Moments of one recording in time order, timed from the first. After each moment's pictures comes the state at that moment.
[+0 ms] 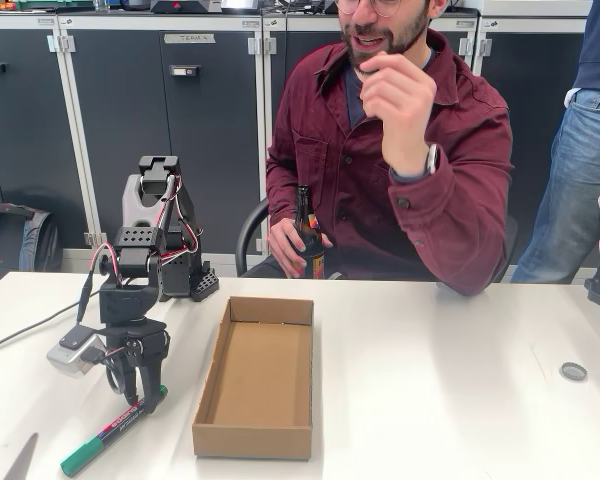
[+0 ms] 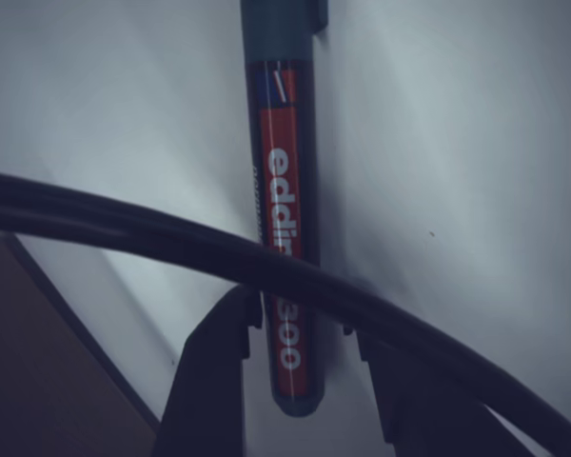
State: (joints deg) arm -0.2 76.2 97.4 50.4 -59.5
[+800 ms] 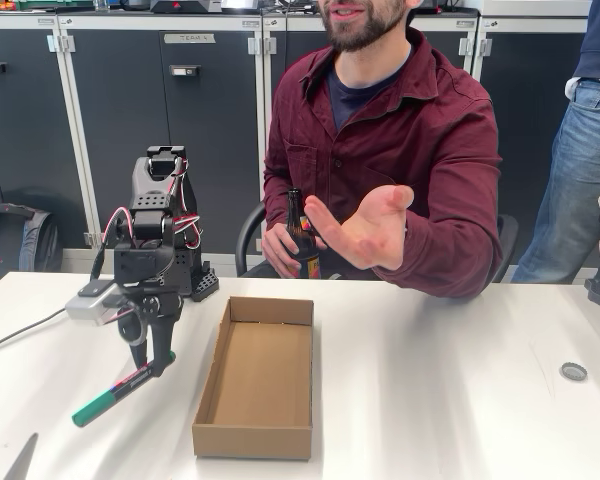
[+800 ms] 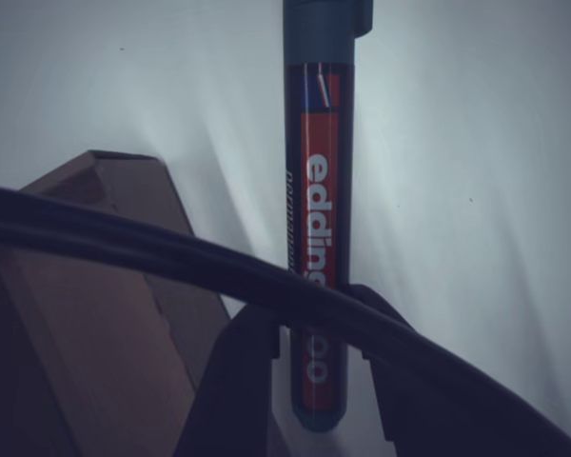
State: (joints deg) arm -6.4 98.9 105.7 51.5 -62.7
